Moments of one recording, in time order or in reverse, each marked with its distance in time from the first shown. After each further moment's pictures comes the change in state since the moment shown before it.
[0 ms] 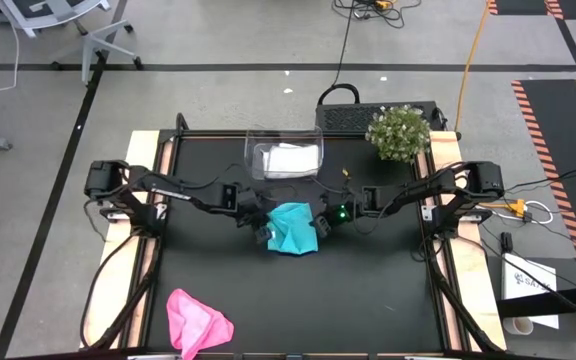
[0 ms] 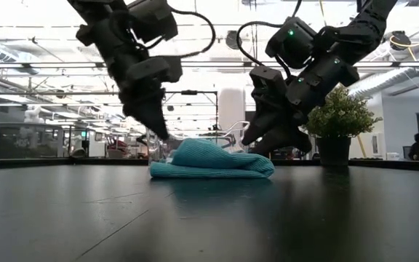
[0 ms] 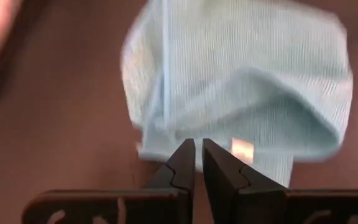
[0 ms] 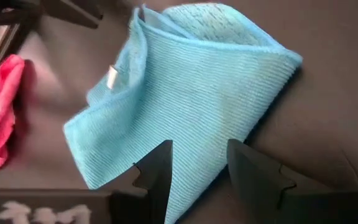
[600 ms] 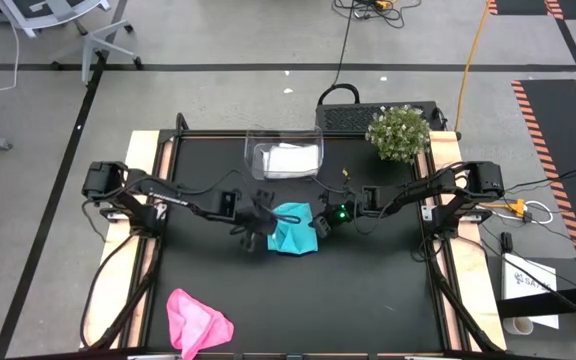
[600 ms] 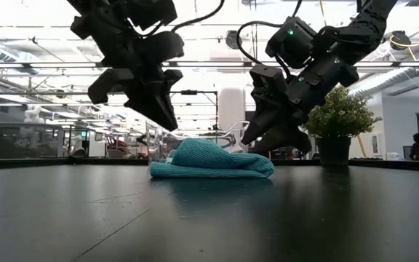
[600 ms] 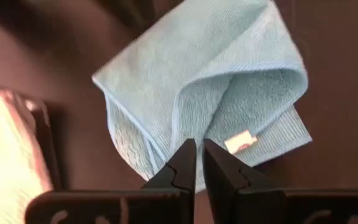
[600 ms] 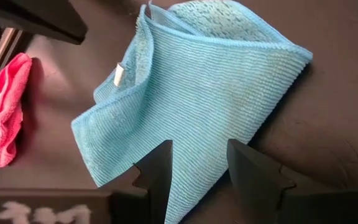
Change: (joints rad) left arm -0.080 -0.015 0.002 0.059 -0.049 0.797; right arm 0.000 0.000 0.000 0.009 -0.026 0.007
